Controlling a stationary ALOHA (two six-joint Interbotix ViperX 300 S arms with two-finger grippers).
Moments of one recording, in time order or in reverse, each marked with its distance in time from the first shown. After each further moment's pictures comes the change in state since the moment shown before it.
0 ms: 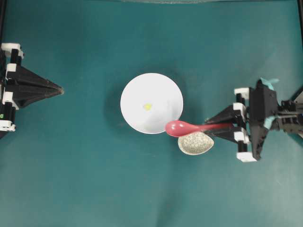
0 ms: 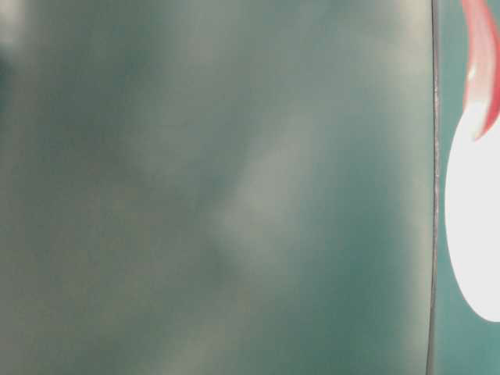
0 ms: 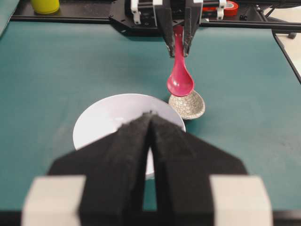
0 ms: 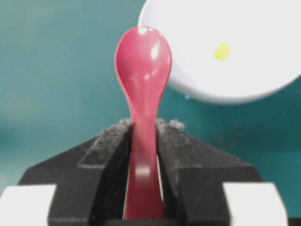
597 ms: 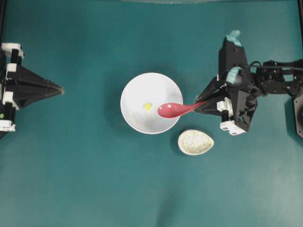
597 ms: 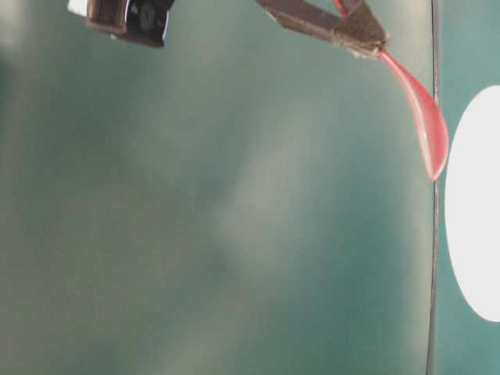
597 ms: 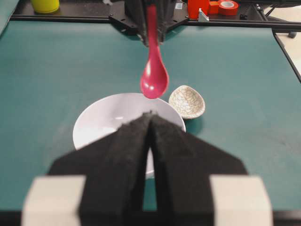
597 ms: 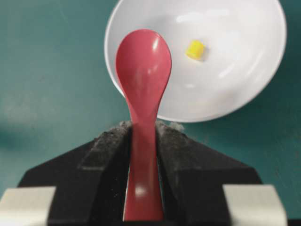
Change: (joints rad) left arm 0.002 0.002 0.005 0.000 0.000 0.000; right arm -0.331 -0.015 -0.296 -0.037 0.678 -0.037
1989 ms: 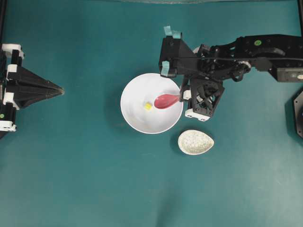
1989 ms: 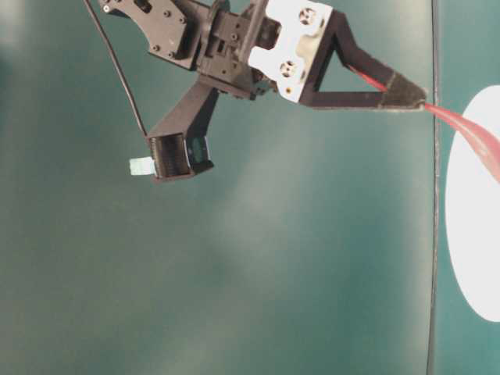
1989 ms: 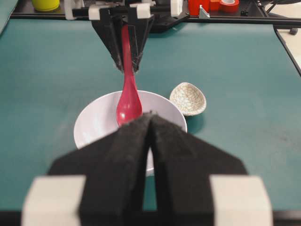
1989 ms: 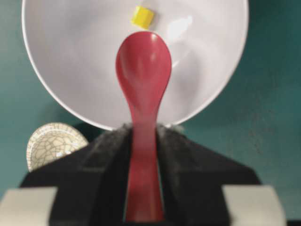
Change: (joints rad) left arm 0.000 -0.002 0.003 0.000 0.000 0.012; right arm -0.046 0.316 -0.368 -0.330 0.451 0.250
